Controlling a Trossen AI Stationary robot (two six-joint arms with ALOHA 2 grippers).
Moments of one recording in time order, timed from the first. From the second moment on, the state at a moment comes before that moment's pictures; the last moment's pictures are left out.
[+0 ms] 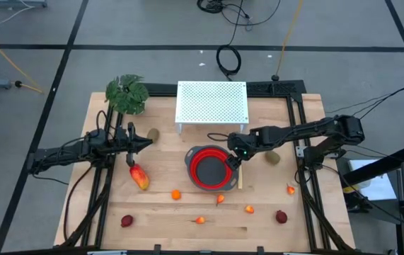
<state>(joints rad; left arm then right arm) 0.17 0.01 0.02 0.01 0.05 -0.15 -0.03 1.52 0.99 -0.62 -0.06 0.82</state>
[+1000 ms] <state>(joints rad) 0.17 0.01 0.02 0.09 0.05 -0.22 -0.02 1.59 0.98 -0.54 -0.08 0.83</state>
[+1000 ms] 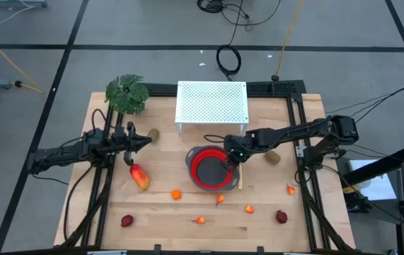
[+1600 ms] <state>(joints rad) 0.17 0.01 0.02 0.14 0.05 -0.23 -0.02 1.57 1.00 -0.54 -0.08 0.82</state>
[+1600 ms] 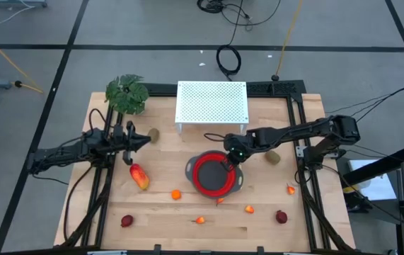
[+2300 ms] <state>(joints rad) 0.17 0.02 0.02 0.38 0.00 -0.35 0.00 1.54 1.22 -0.53 -0.08 0.69</state>
